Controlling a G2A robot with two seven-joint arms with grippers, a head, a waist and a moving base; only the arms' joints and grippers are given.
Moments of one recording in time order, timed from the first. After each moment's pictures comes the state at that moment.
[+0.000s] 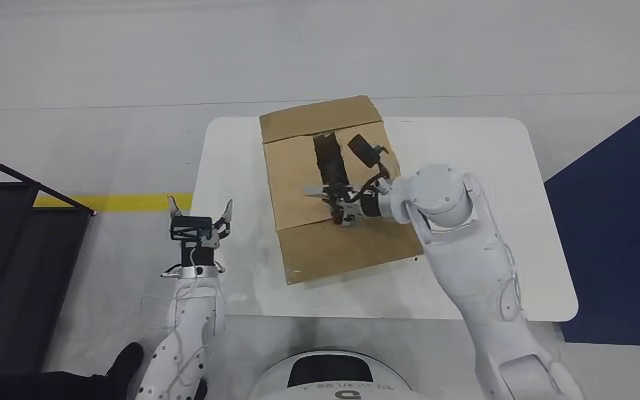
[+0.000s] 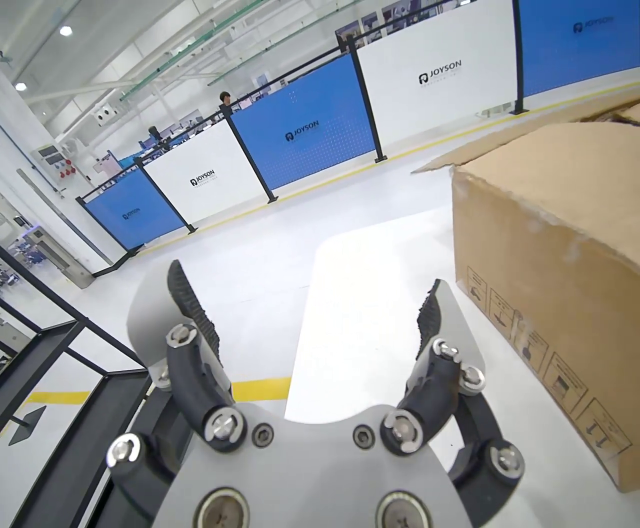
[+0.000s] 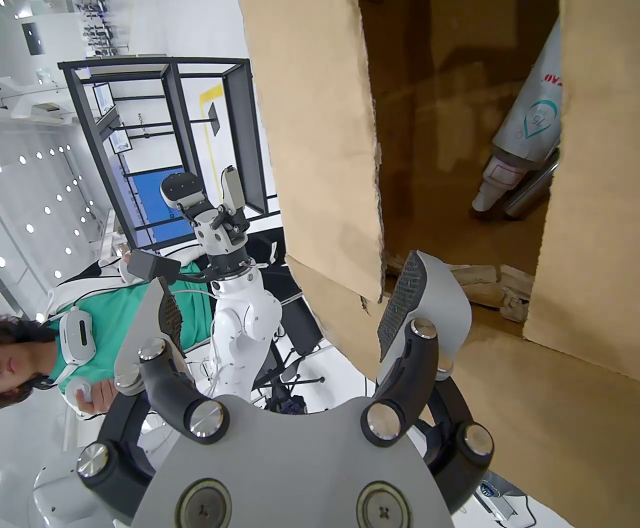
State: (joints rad) left arm 1.79 -1.38 -1.44 -1.72 1.73 0.34 0.26; right arm -1.14 -1.36 1.21 -1.76 -0.37 0.60 1.22
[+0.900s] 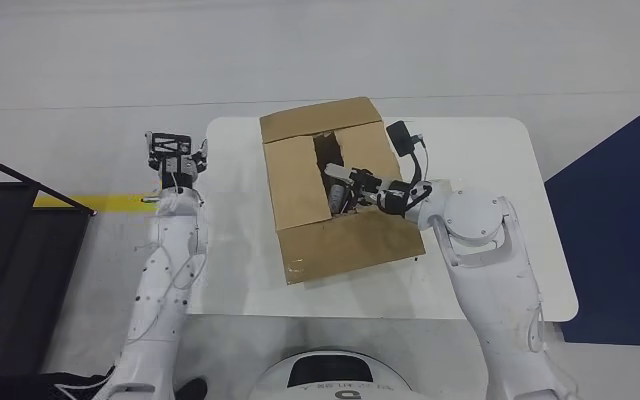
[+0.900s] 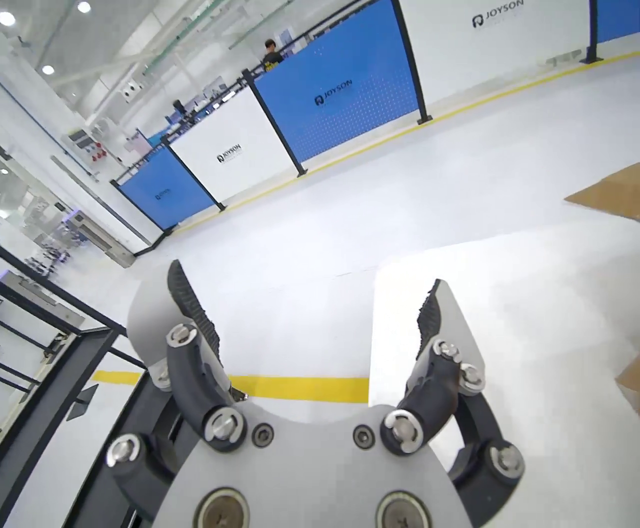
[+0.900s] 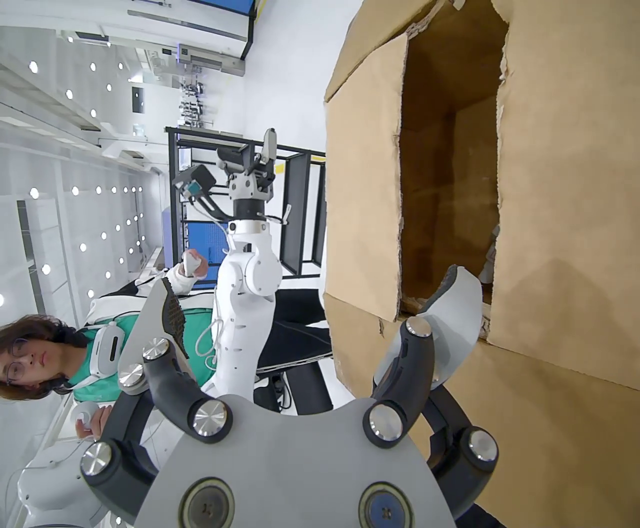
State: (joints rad) left arm 1.28 -1.37 -1.50 -1.37 1.75 0.19 -0.04; right arm -1.30 -1.33 1.34 -1.92 -0.24 0.41 0.97
